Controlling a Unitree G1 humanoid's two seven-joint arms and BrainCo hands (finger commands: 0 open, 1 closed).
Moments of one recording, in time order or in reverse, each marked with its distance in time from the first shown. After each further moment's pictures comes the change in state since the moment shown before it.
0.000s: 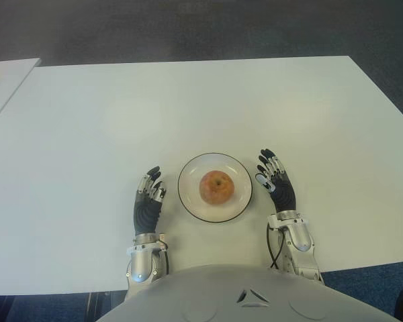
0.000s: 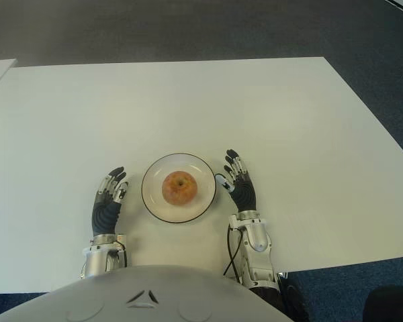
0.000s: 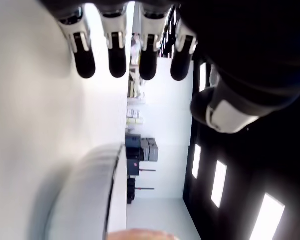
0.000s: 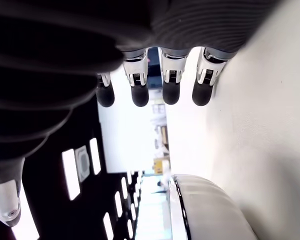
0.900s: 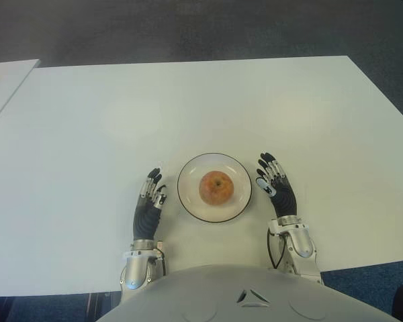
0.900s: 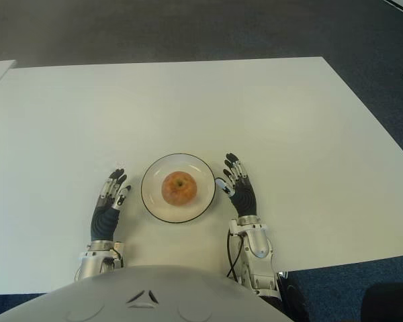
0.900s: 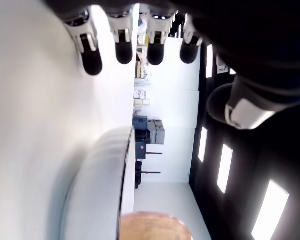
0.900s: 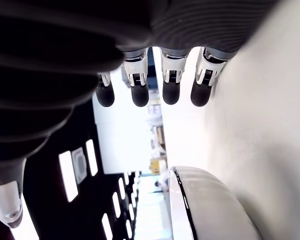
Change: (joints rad) left arm 0.038 0.029 0.027 -0.019 -0.037 0.011 -0.063; right arm 0.044 -0.006 0.016 -0.063 0.026 0.037 0.028
